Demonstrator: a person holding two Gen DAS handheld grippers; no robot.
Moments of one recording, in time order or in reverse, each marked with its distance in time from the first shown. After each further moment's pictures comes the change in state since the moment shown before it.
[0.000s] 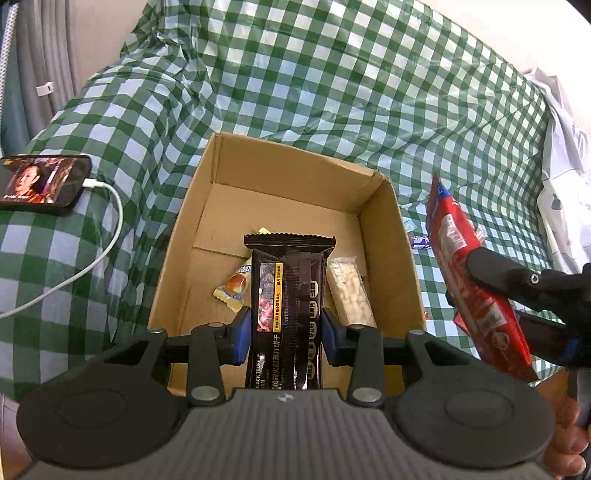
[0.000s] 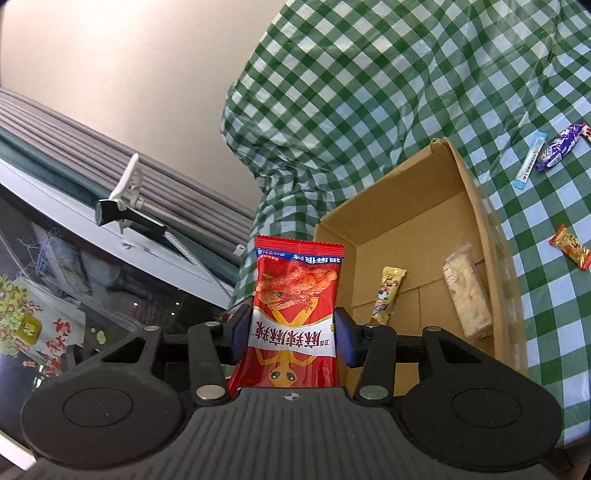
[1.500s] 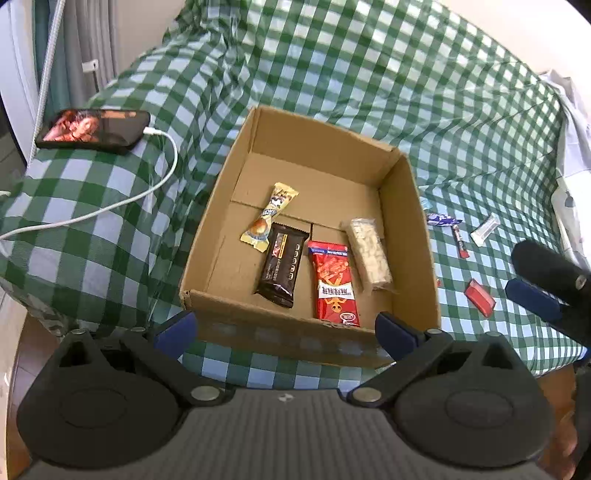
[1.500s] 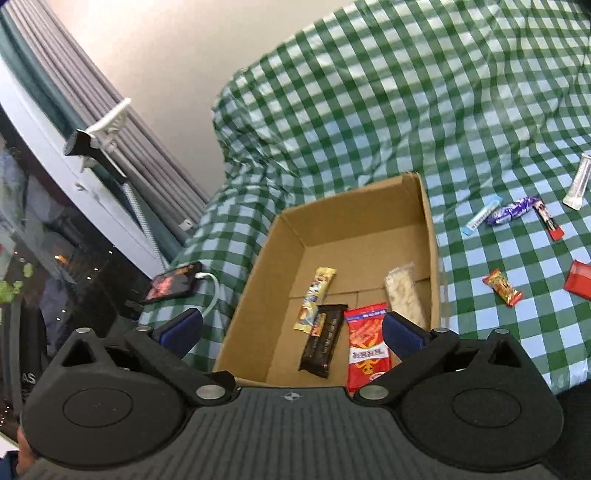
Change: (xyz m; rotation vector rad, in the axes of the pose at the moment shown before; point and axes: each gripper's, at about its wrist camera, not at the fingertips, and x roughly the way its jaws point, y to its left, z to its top) left arm -0.060 0.000 -0.060 -0.055 0.011 0.085; right arm -0.030 0.052 -0.072 -0.292 -0.054 -0.234
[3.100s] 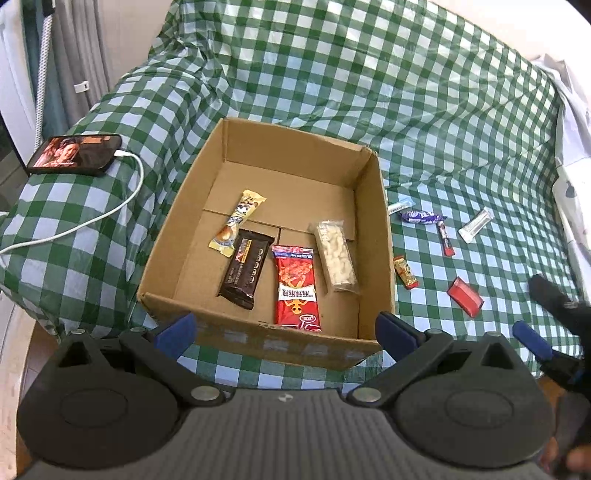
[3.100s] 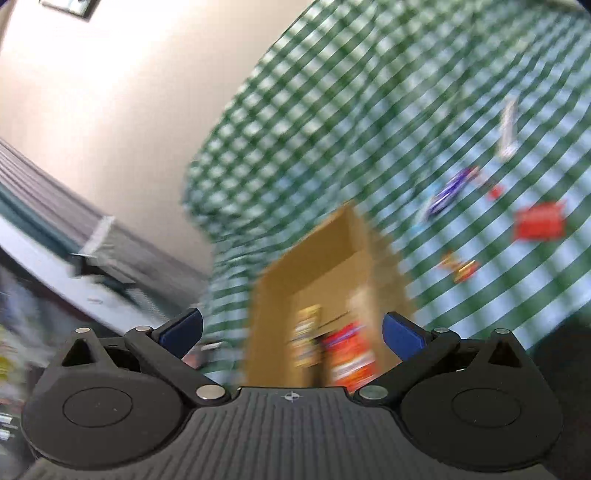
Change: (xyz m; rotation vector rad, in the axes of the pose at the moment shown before) left arm -0.006 -0.073 0.003 0.042 0.010 0.059; right arm -0.068 -0.102 -0.034 0.323 -0.192 0.001
